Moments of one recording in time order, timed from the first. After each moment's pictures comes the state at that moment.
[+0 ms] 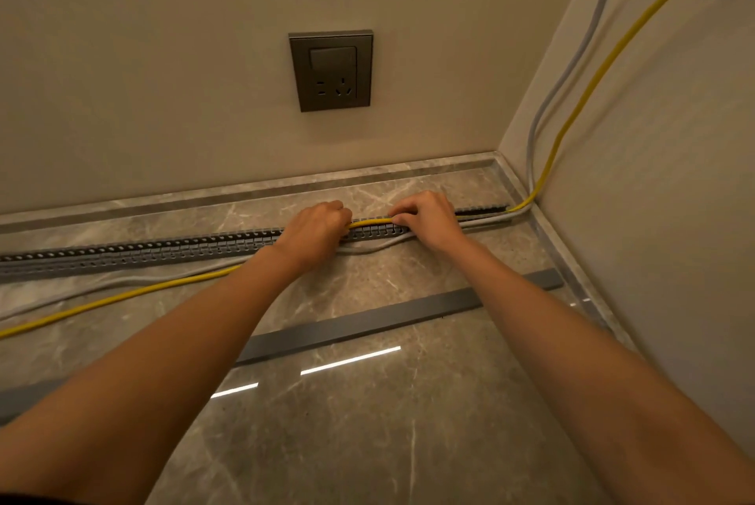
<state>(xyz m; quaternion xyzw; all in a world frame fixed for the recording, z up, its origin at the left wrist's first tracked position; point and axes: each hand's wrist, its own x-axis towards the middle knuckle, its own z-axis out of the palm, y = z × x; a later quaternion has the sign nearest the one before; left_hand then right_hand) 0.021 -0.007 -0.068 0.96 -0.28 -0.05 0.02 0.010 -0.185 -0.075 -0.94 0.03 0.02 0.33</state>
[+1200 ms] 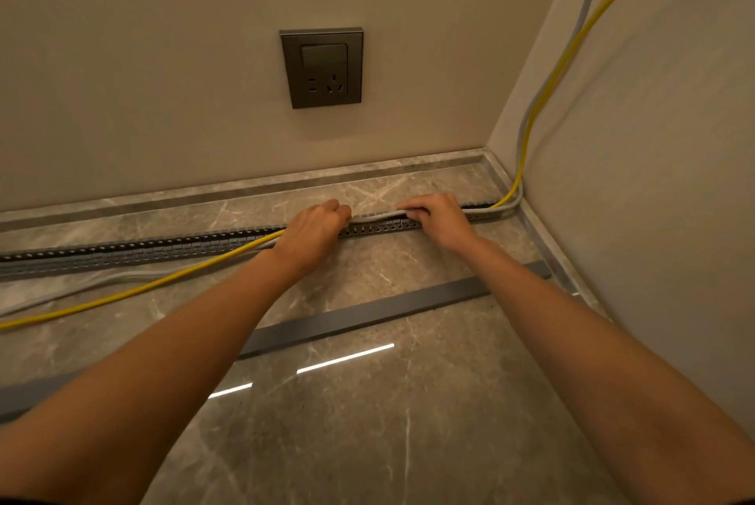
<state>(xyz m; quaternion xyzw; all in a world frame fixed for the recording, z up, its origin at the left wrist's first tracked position) 0.011 -0.012 -0.070 0.96 -0.29 -0.02 0.03 -0.001 -0.208 -0.077 -0.94 0.00 0.01 0.33</state>
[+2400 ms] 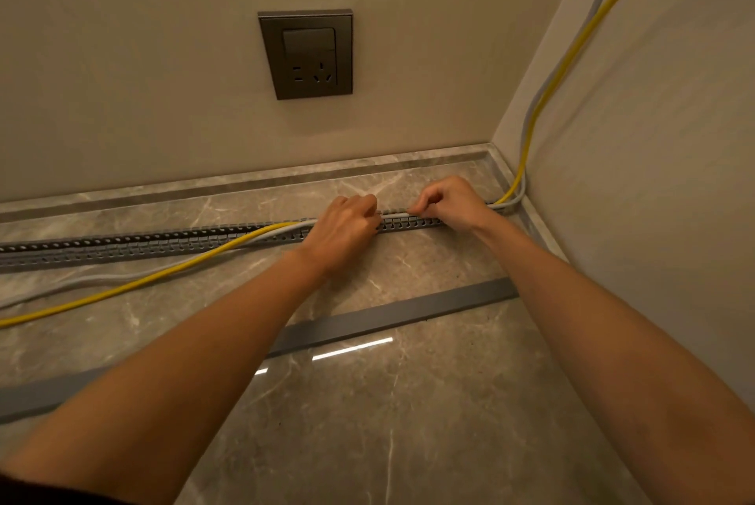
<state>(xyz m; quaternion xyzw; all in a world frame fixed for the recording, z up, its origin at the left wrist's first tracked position) 0.019 -0.056 -0.085 0.92 -0.39 0.07 0.00 0.032 -0.246 -0.083 -0.91 0.03 0.07 0.41</state>
